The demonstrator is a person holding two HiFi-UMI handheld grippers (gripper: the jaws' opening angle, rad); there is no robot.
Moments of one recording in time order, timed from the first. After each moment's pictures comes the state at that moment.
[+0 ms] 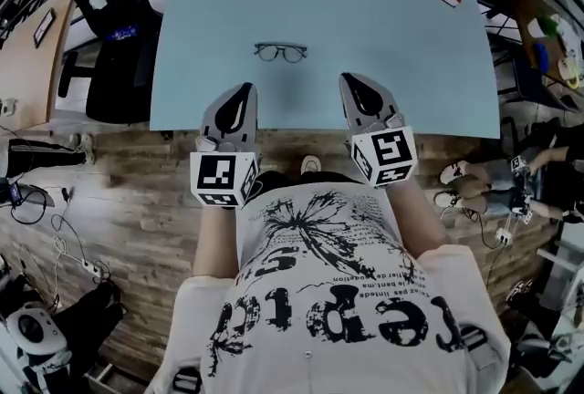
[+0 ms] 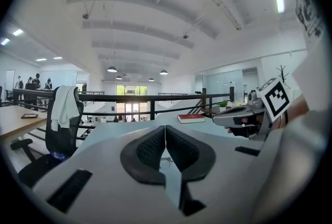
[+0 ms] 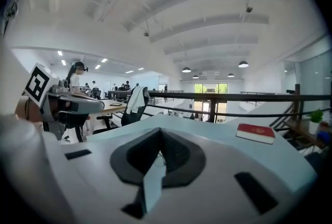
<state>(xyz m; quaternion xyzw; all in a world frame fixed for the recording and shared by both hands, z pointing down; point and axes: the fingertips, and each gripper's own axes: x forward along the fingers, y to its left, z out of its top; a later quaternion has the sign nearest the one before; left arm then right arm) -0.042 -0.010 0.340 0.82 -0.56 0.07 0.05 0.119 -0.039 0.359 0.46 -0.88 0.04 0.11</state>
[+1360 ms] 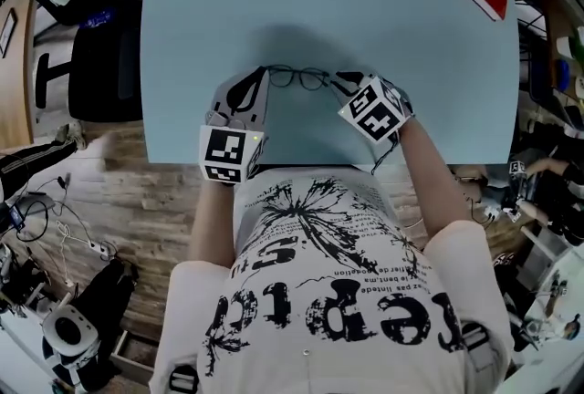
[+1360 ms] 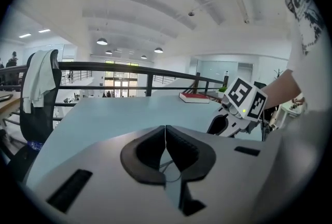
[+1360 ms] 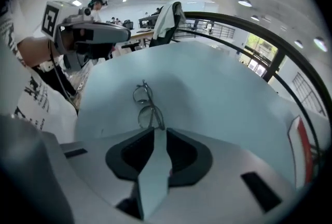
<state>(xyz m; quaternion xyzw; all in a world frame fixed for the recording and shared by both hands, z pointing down) -0.082 -0.204 0.464 0.84 -0.49 0.15 0.16 0.054 -0.192 0.562 0.19 -0.83 0.12 0.51</state>
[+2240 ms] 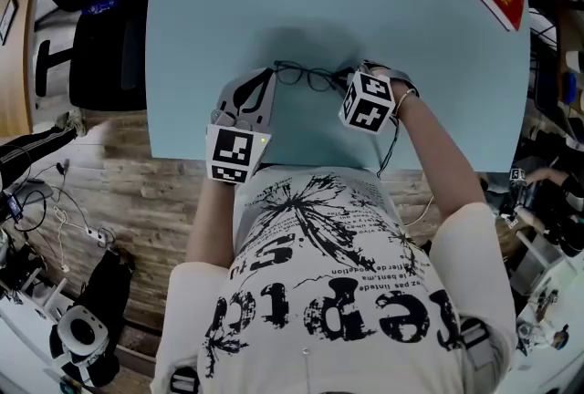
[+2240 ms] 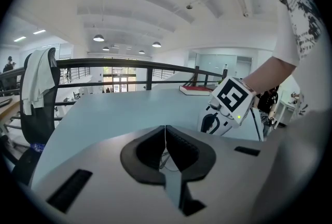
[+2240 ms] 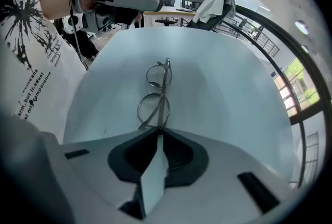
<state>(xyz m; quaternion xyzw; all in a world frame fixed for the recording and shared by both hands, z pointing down) -0.098 -0.201 0.486 0.84 -0.48 0.19 0.16 0.027 -0.189 0.604 0.01 -0.80 -0.01 0.60</state>
